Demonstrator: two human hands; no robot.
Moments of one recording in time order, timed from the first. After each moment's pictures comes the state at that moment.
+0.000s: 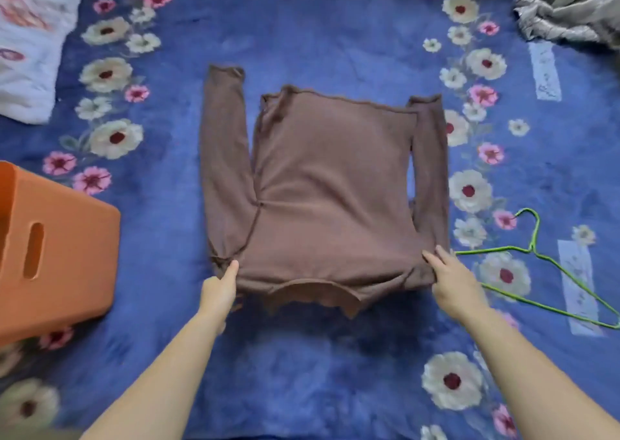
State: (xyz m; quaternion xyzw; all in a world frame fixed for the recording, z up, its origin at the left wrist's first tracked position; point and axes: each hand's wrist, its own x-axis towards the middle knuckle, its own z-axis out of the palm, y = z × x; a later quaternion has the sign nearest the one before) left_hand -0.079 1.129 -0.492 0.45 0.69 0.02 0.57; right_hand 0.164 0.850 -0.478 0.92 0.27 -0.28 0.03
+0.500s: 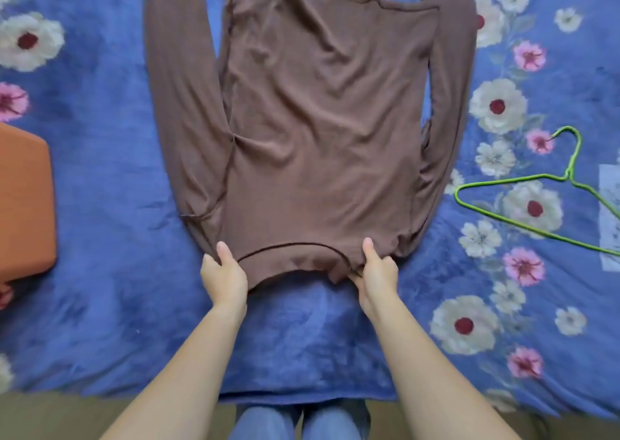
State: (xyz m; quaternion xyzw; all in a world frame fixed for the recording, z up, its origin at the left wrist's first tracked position) left_hand -0.099 1.050 -0.589 0.48 0.75 0.09 0.44; right_hand 0.025 0.902 -0.590 0.68 -0.38 -0.32 -0.54
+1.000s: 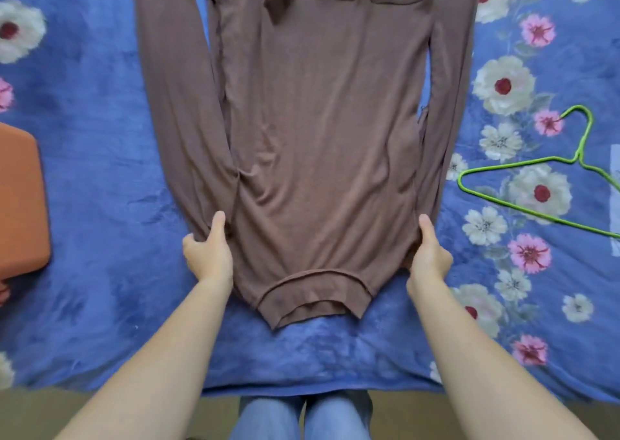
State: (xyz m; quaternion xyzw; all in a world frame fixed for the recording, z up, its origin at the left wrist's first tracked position) left_hand -0.092 1.082 -0.601 0.47 0.77 0.15 0.41; right_hand 0.073 0.856 -0.596 0.75 -0.42 -0.17 -0.48
